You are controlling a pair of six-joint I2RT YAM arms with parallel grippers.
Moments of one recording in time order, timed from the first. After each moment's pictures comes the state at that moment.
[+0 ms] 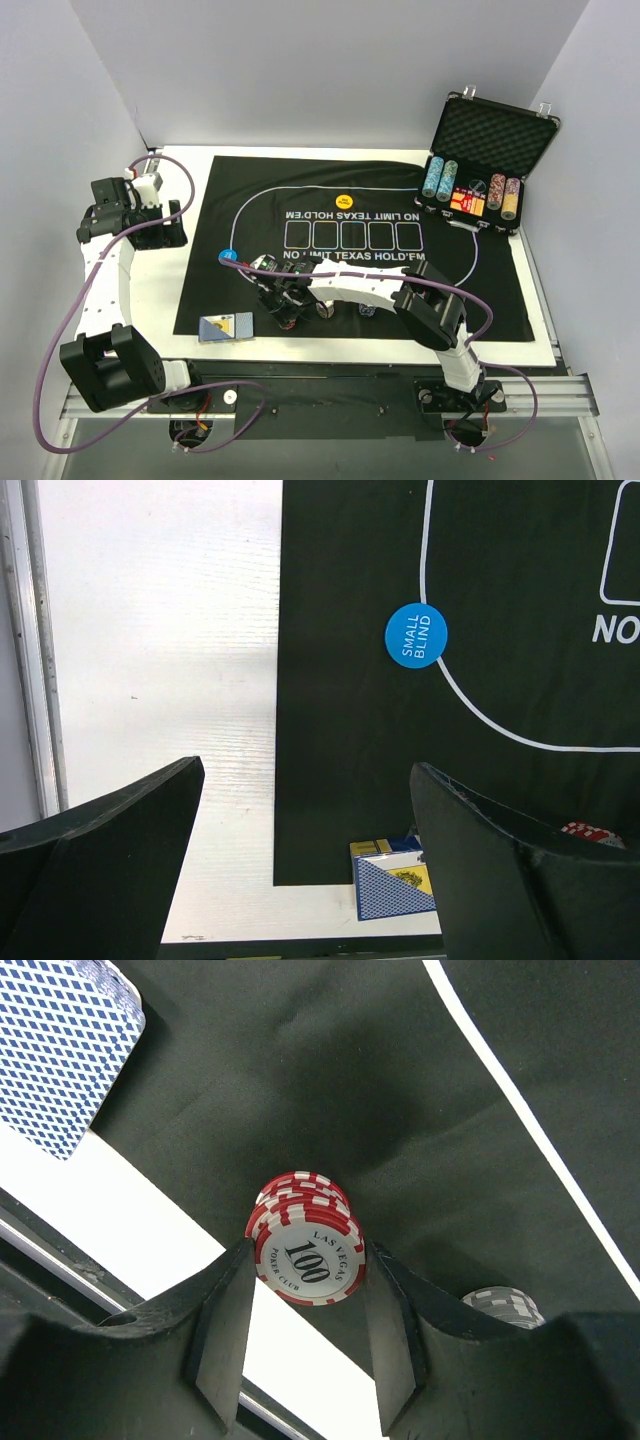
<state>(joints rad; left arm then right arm) 0.29 1.32 1.21 -0.81 0.24 0.14 1.13 2.02 1.48 -0.64 0.05 0.28</state>
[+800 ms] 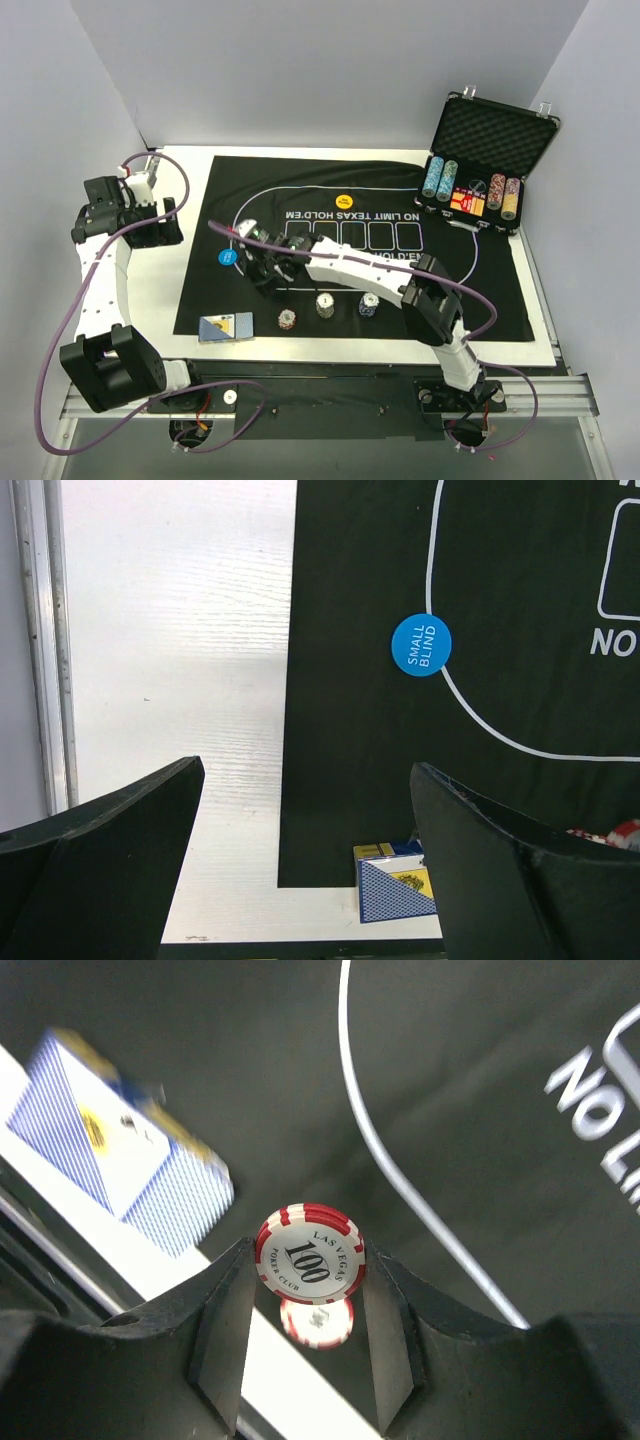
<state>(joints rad) 0.32 1.32 1.23 -0.82 0.25 0.14 1.10 2.04 1.69 -0.66 0.07 0.26</state>
